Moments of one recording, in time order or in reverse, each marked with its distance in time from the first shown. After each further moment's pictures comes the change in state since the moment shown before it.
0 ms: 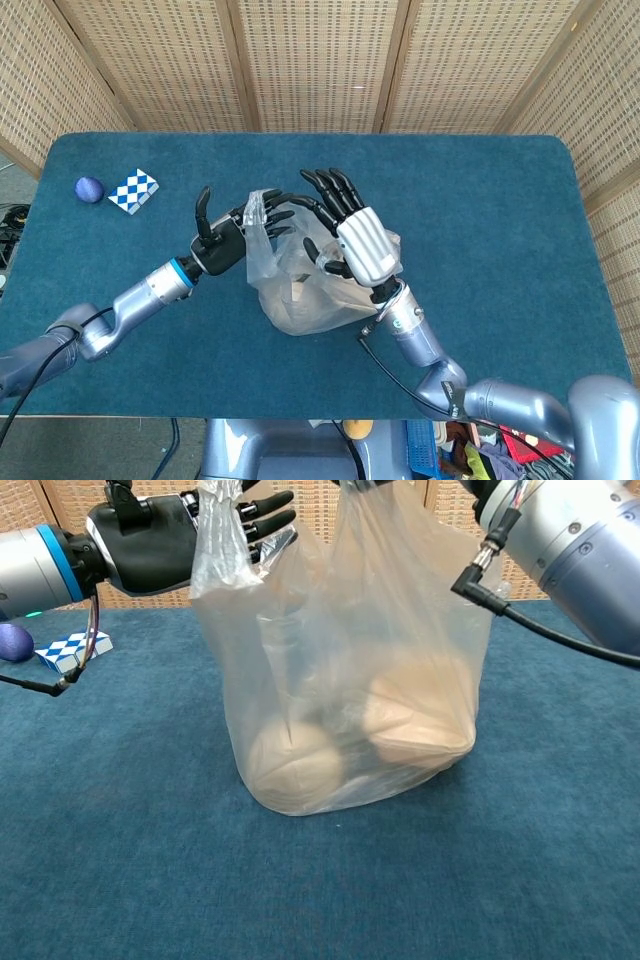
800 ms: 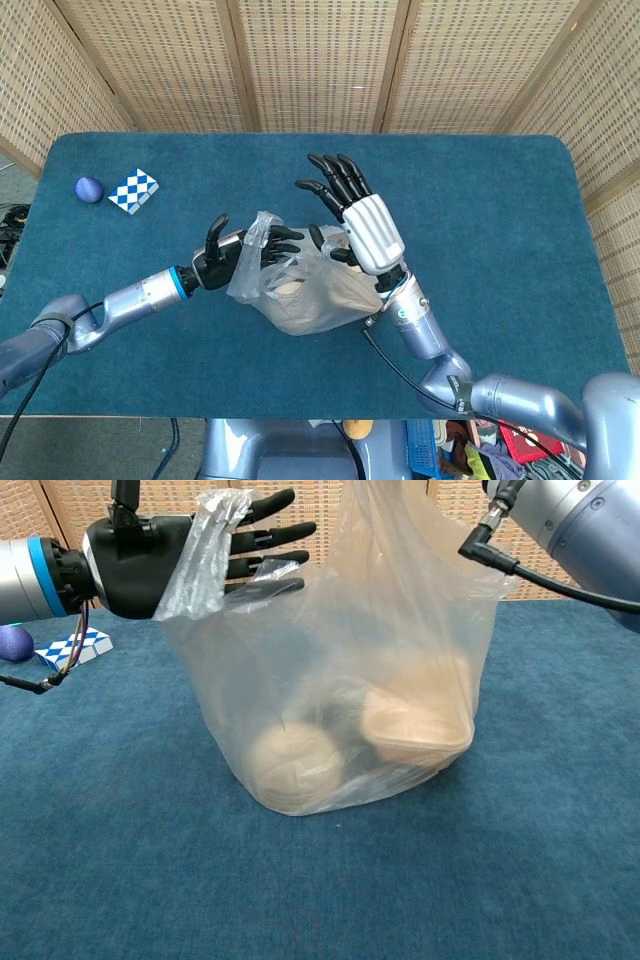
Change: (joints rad) left arm -0.045 0.013 0.121 0.058 0.122 0.084 0.060; right arm 0.010 0.052 0.036 -0.059 0.061 -0.047 -0.042
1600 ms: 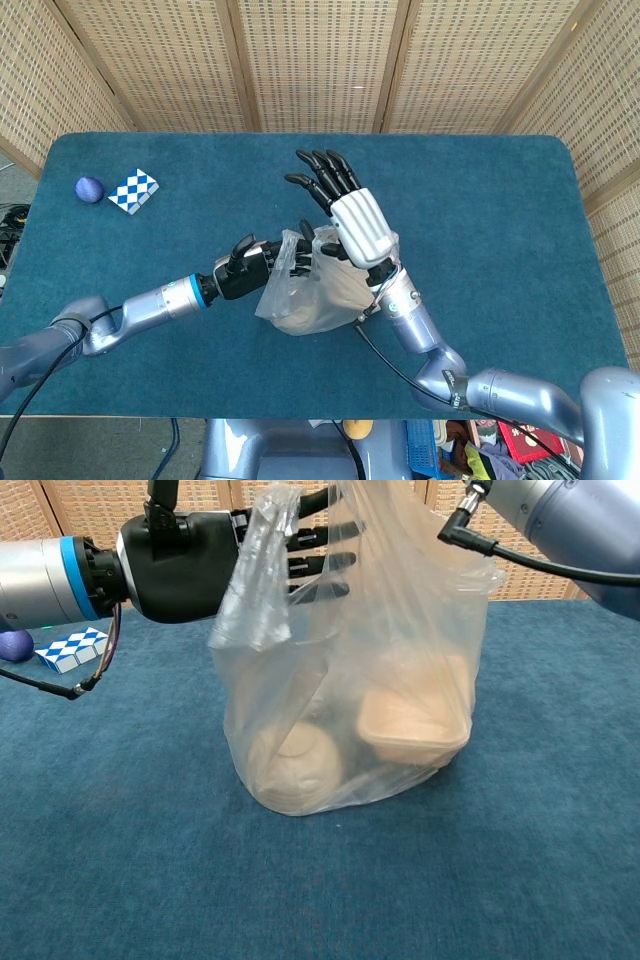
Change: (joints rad) left arm -0.056 -0.002 0.003 -0.099 0.000 0.000 0.109; right arm 0.040 0.005 0.027 -0.010 0.058 -0.054 -0.029
